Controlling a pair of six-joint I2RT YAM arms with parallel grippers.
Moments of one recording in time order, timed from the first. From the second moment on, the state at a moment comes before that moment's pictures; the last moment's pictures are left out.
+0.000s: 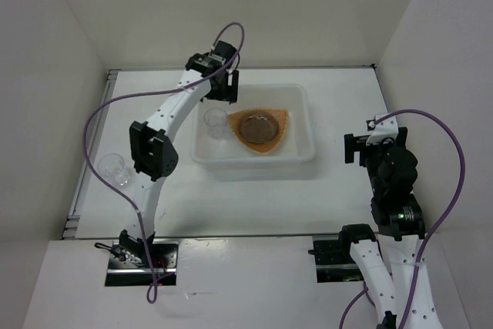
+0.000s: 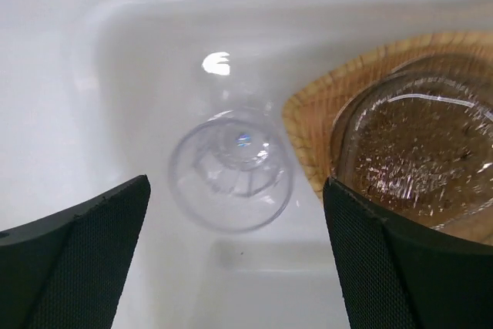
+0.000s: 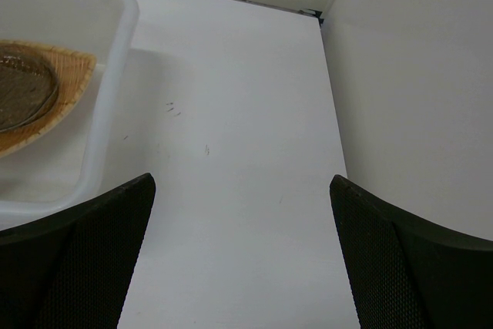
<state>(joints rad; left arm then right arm) -0.46 2.30 2.36 -1.16 -0.26 -0.36 0.05 0.47 0.78 -0.46 0.14 -0.24</state>
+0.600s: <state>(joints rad) 0.02 1.40 1.22 -1.05 -0.43 -0.61 0.07 0.51 0.78 -0.46 0.12 -0.24</state>
